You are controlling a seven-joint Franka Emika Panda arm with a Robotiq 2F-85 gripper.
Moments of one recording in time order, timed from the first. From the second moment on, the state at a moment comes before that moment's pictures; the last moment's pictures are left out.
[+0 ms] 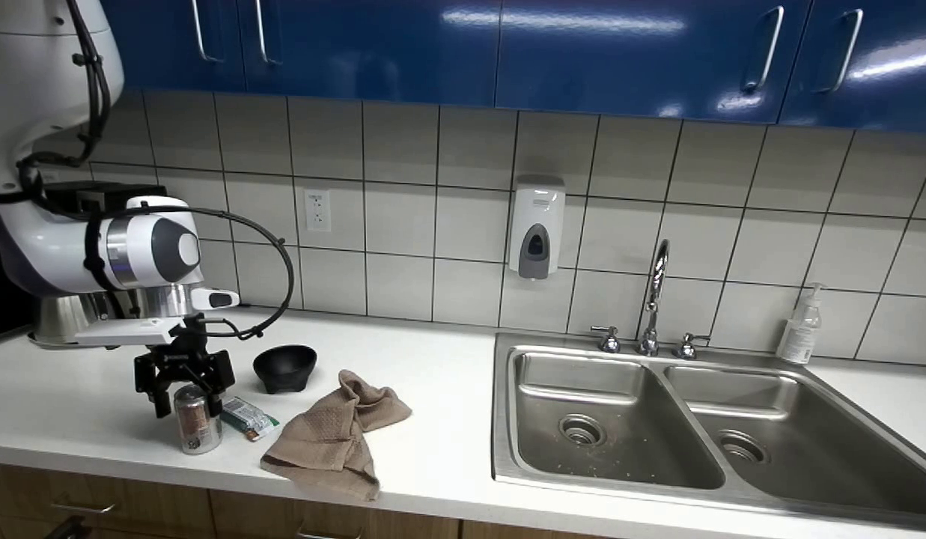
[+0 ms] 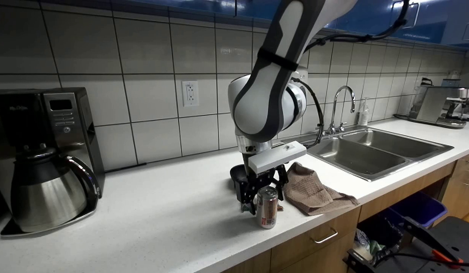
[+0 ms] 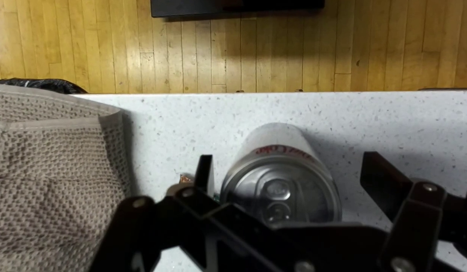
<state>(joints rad) 0.27 0.43 0.01 -2.35 -0.17 2.56 0.38</state>
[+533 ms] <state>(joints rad) 0.27 0.44 0.01 -2.35 -0.17 2.60 0.38</state>
